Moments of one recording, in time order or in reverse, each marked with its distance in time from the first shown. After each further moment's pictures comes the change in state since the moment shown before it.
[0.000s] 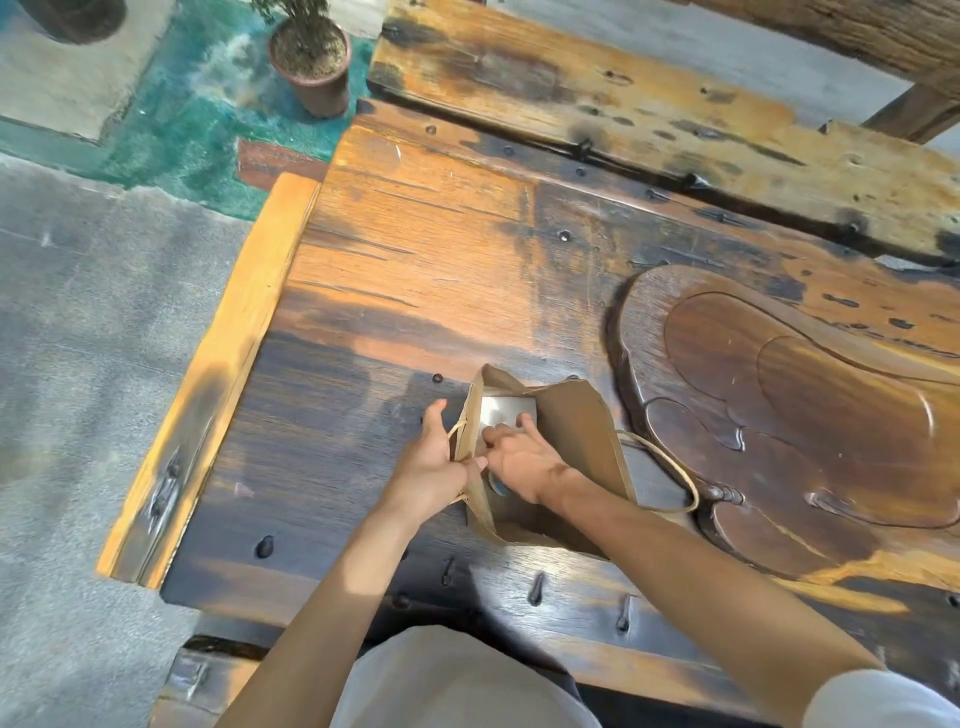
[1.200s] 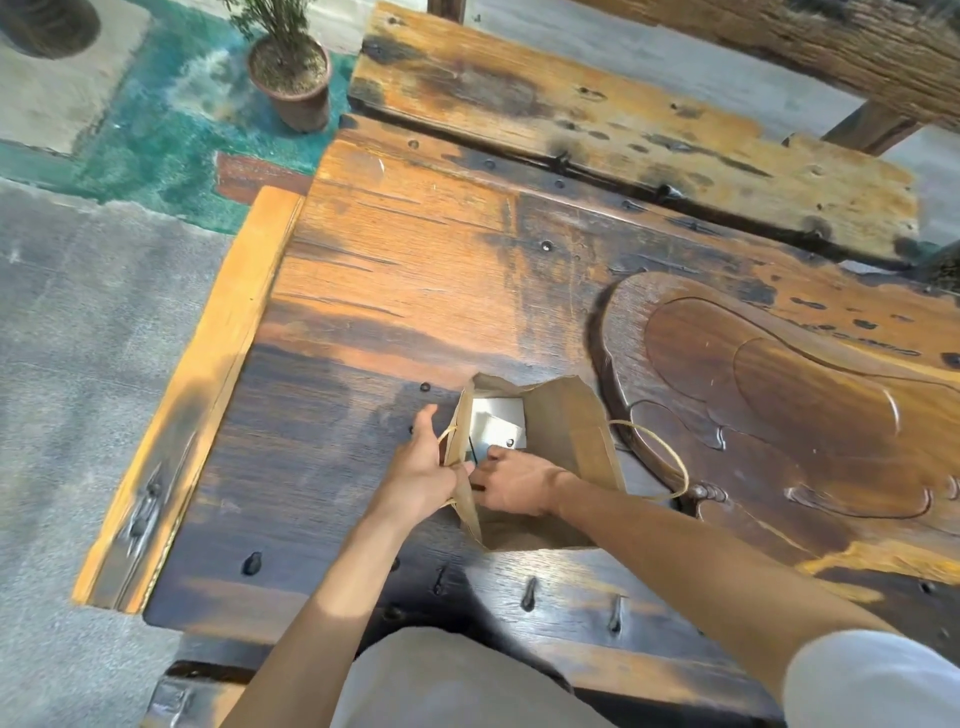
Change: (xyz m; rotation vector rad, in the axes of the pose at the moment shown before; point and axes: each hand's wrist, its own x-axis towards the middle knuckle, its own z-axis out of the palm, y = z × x) left_hand -0.005 0.006 -0.004 0.067 0.021 0.054; right_hand -0.009 0.003 0.005 -0.451 -0.054 -0.471
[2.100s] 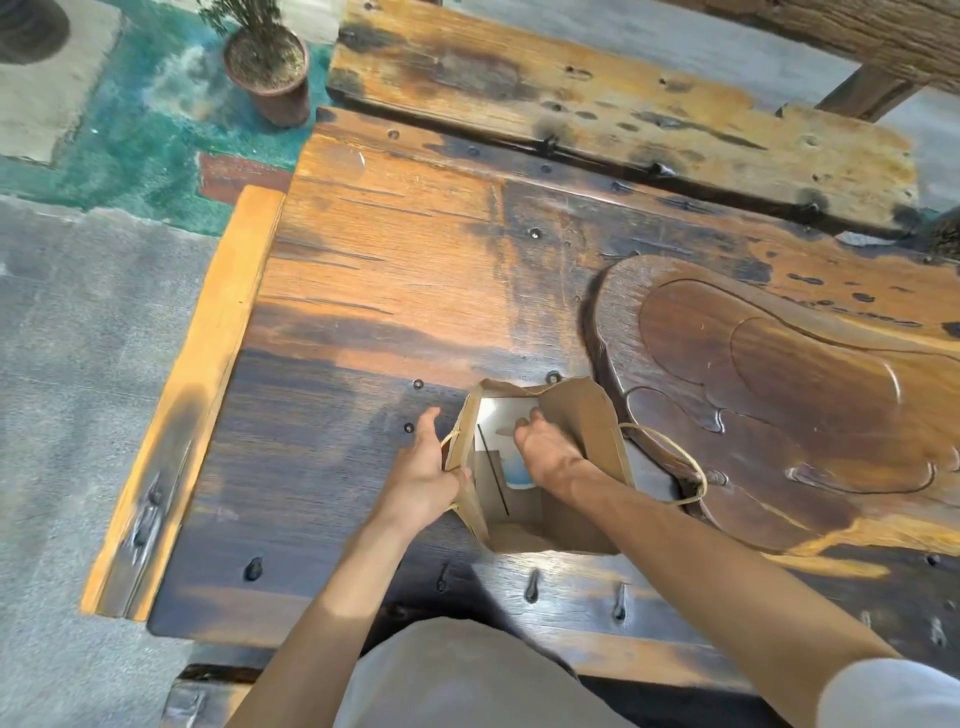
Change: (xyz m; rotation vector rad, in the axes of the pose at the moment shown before) left_hand 0.003 0.000 0.010 0.103 -0.016 -0.022; right_hand -0.022 0.018 0.003 0.706 -0.136 0.825
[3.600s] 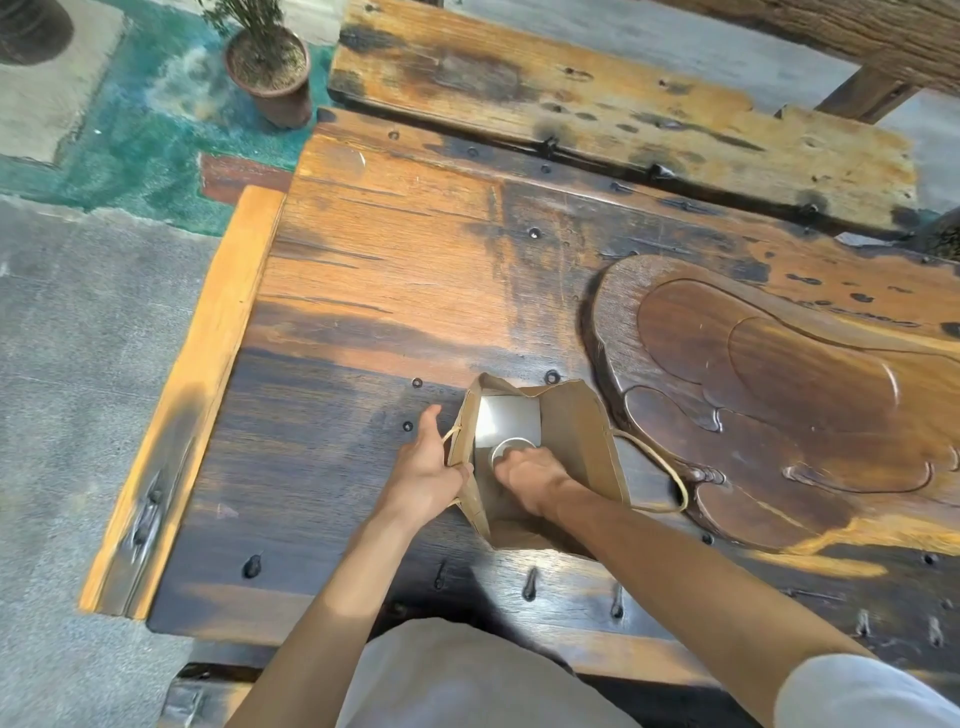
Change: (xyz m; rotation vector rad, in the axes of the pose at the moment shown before) left_hand -0.001 0.006 0.004 -0.020 0.011 0.010; right_hand -0.006 -0.019 0.020 -0.221 -0.053 -0.192
